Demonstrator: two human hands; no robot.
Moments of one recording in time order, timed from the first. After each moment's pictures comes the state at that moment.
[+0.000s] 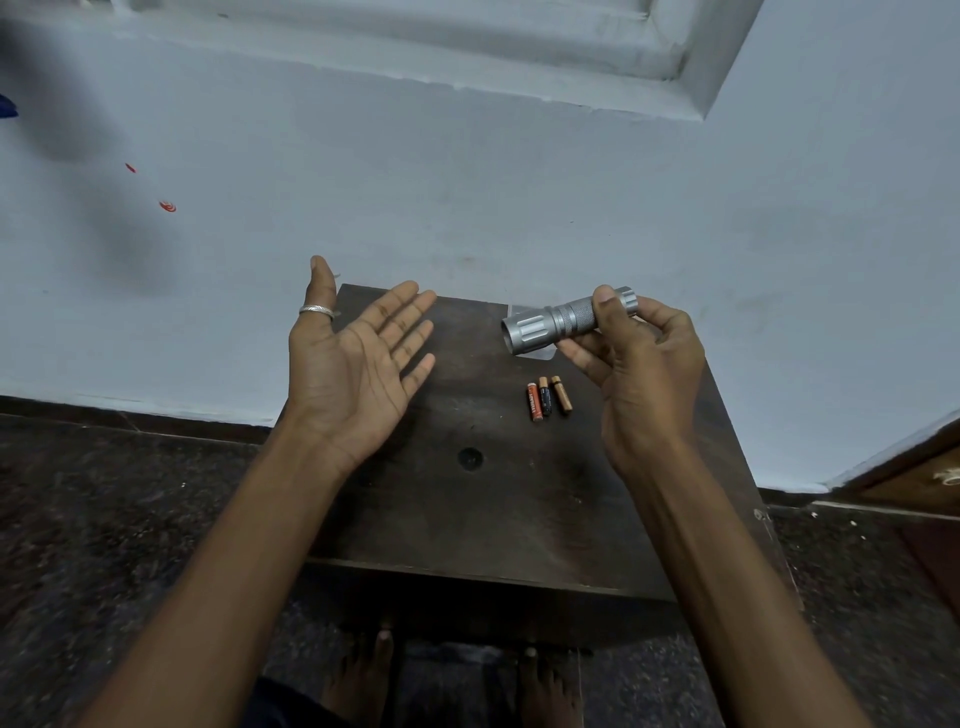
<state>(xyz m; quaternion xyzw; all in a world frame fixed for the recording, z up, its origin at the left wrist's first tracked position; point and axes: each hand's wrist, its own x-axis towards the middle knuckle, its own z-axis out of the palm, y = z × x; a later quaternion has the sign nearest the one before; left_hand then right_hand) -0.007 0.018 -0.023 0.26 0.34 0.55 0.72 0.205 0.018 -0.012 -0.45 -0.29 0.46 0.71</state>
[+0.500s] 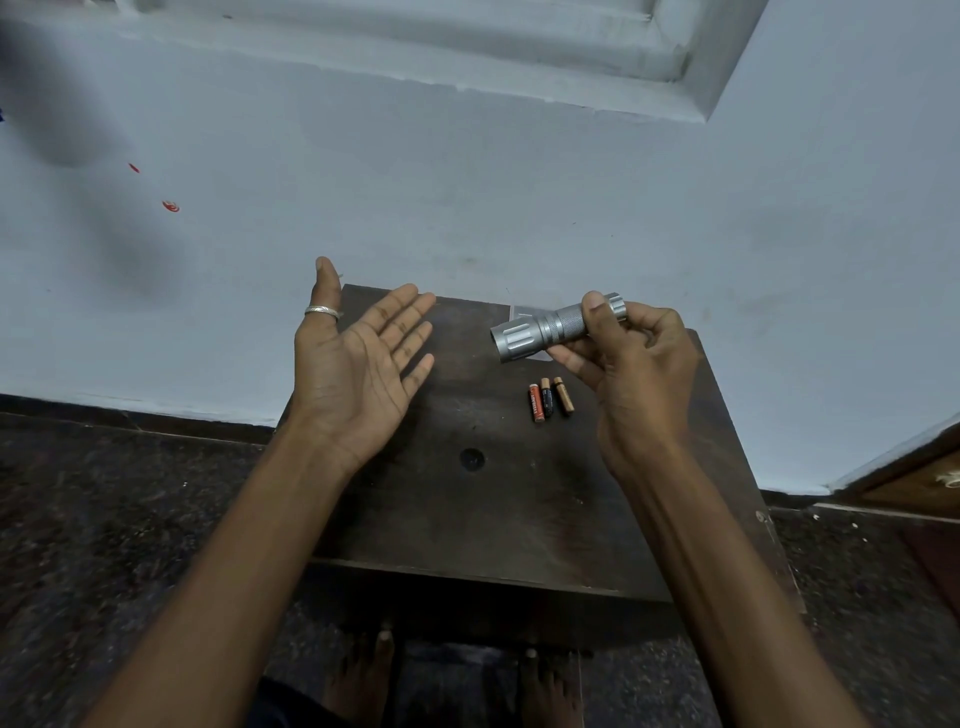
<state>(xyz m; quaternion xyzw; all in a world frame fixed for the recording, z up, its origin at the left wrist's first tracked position) -0.006 0.018 -0.022 0.25 0.36 0.55 0.71 0.200 0.014 -0.010 -0.46 -0.32 0.46 0.69</state>
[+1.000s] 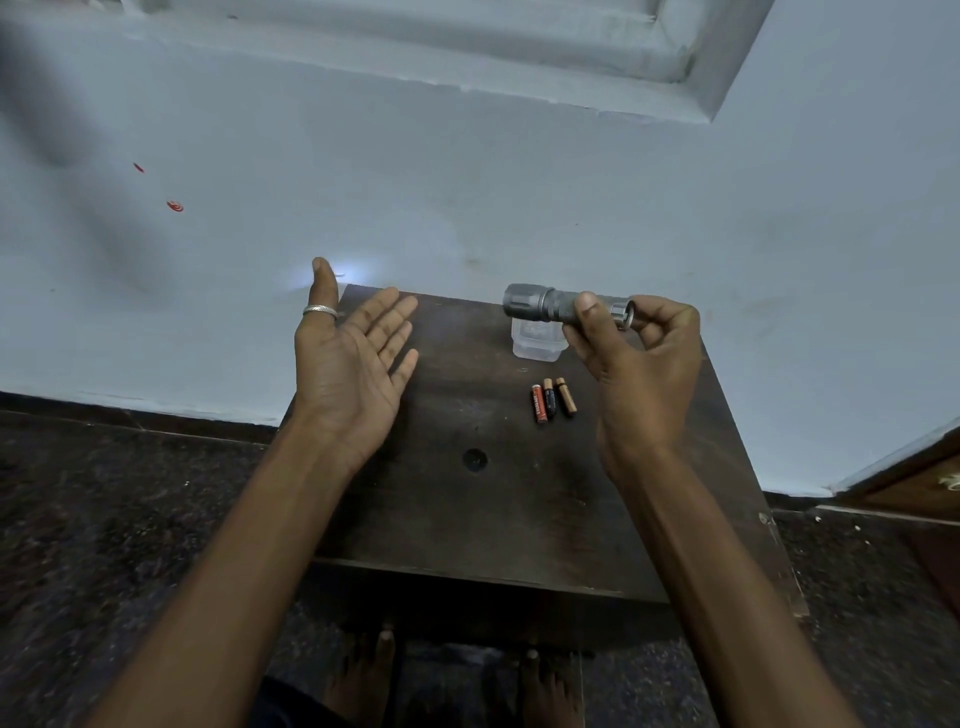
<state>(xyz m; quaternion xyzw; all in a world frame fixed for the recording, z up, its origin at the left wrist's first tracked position) -0.007 0.018 -0.021 0.23 0.40 0.58 0.67 0.197 0.016 -0.018 -0.48 -0.34 0.39 0.71</state>
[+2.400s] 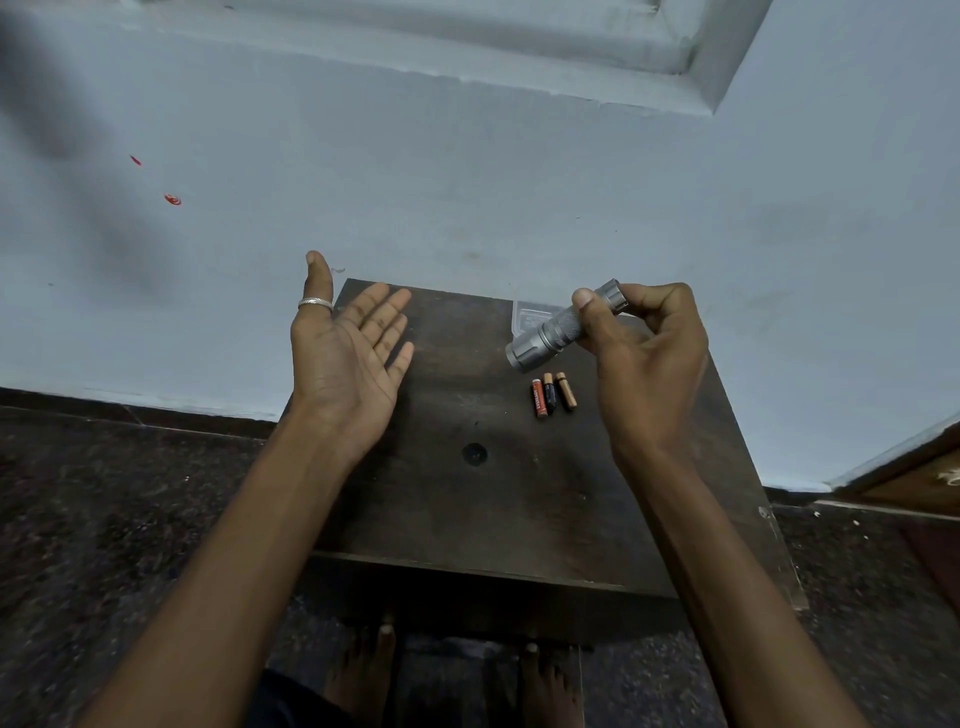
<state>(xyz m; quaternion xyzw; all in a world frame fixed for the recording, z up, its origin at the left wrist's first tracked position) -0.007 0.017 -0.020 0.21 0.39 0.60 0.66 0.202 0.016 -0.020 -0.55 -0.48 0.23 0.65</state>
